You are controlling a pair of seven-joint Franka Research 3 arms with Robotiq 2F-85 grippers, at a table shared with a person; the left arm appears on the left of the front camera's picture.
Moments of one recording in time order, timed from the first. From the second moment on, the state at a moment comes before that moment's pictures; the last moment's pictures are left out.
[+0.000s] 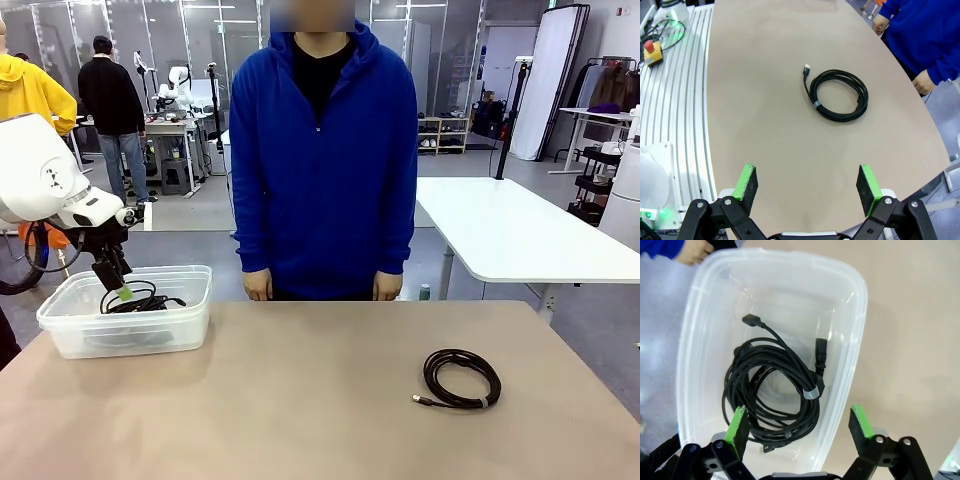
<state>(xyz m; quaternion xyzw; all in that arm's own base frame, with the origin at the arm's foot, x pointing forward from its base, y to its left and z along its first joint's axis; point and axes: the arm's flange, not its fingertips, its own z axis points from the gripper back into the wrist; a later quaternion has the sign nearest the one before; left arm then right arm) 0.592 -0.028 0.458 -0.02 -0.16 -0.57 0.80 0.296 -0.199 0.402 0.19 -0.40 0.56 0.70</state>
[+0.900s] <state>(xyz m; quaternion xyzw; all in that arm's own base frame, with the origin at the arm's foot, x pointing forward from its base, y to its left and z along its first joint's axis) 0.399 0.012 0.543 -0.06 -0.26 -0.43 0.86 0.354 -0.056 0.554 -0.06 -0.21 0.80 0.57</state>
